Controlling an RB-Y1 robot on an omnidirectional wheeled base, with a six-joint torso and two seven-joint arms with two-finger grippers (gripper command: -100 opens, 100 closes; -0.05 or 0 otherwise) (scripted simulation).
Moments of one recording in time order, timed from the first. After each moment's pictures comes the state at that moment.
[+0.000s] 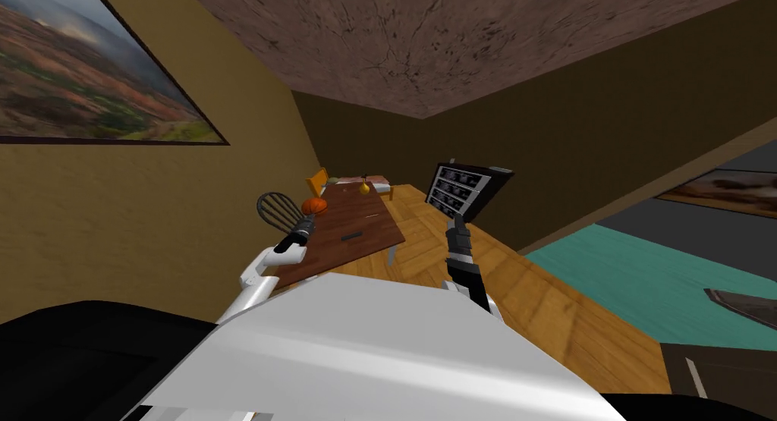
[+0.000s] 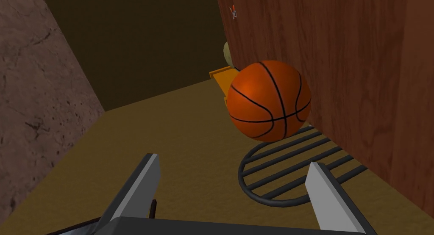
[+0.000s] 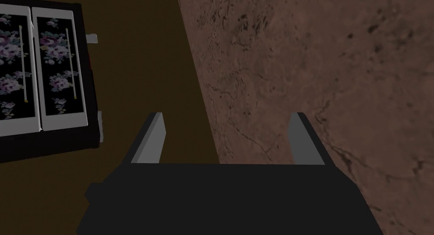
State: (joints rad) left arm 0.25 0.43 0.35 -1.70 0.10 0.28 0.12; right arm 0.55 -0.02 0.02 -2.24 0.06 -0.37 0.14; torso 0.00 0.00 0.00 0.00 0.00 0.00
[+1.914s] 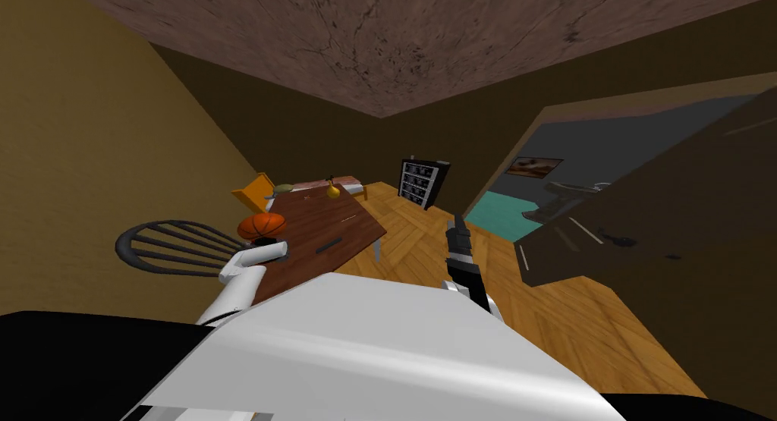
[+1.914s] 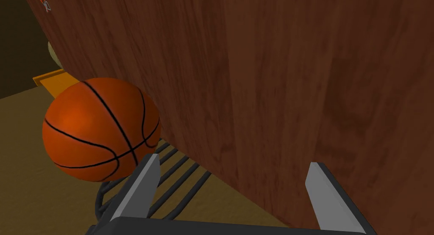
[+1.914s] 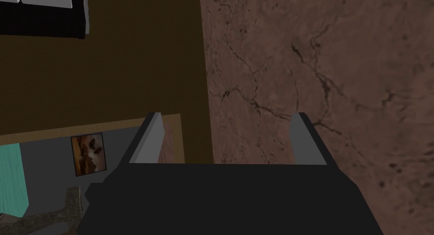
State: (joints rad) left arm 0.06 0.53 0.61 -1.22 0.20 0.82 0.14; right arm 0.55 -0.02 0.02 -2.24 0.06 -0.37 0.14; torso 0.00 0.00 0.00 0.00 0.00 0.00
